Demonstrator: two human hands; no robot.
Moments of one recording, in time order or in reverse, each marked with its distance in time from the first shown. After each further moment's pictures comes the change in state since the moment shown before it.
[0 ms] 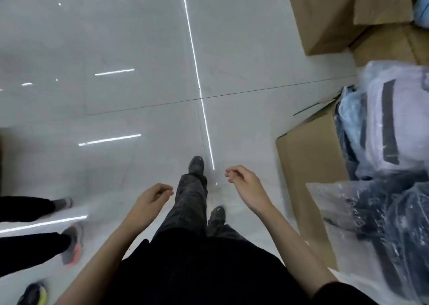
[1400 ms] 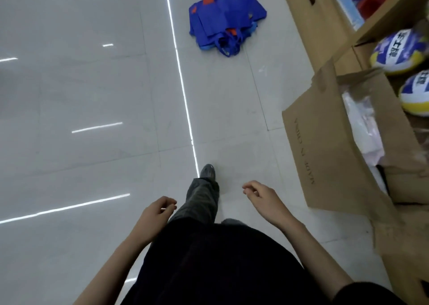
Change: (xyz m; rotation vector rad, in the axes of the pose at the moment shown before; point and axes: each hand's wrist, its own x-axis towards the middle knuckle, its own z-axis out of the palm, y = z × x) left_hand 0.820 0.708 -0.269 0.111 -0.013 -0.017; right_hand 0.844 -0.562 -0.447 -0.261 -0.017 0.072
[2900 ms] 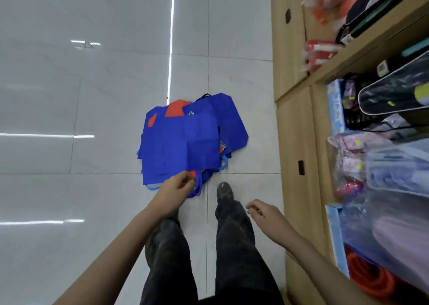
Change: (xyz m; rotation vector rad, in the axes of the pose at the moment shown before) left_hand 0.897 0.799 -0.203 -0.122 0.012 0.018; right_hand 0.866 -0.387 -0.698 -0.353 -0.205 0.087
